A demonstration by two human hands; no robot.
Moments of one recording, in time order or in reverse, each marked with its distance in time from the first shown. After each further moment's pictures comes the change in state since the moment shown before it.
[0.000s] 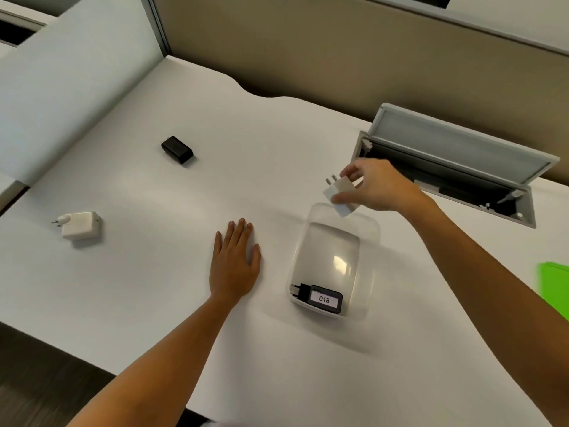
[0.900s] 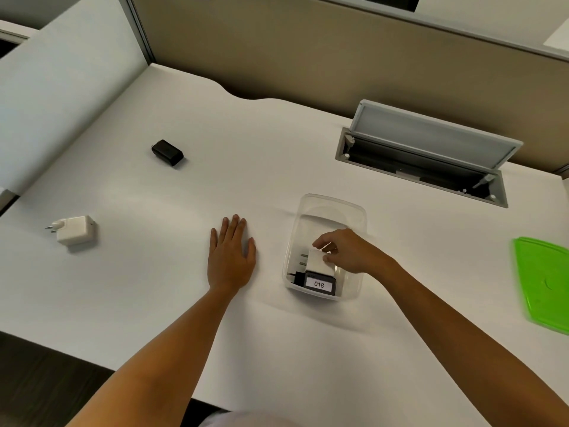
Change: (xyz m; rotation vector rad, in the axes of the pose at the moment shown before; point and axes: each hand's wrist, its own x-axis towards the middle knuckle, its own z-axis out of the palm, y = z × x) left_hand -0.001 0.000 -0.002 -0.024 0.004 0.006; right_hand -0.068 0.053 0.115 0.036 -0.238 -0.059
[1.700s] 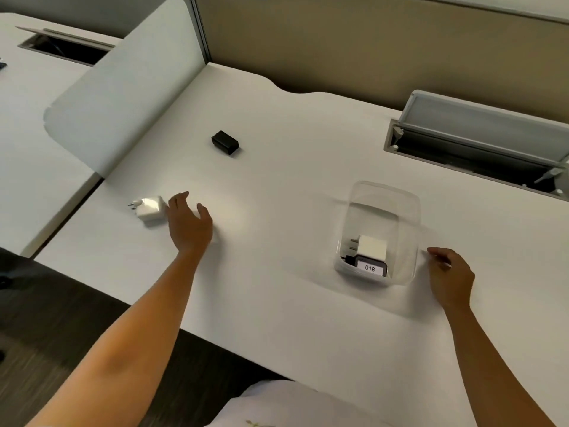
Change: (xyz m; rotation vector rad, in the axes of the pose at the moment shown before) left_hand 0.016 -0.137 -0.113 -0.192 0.440 -0.414; right_hand -0.061 0.092 0.070 0.429 0.930 0.268
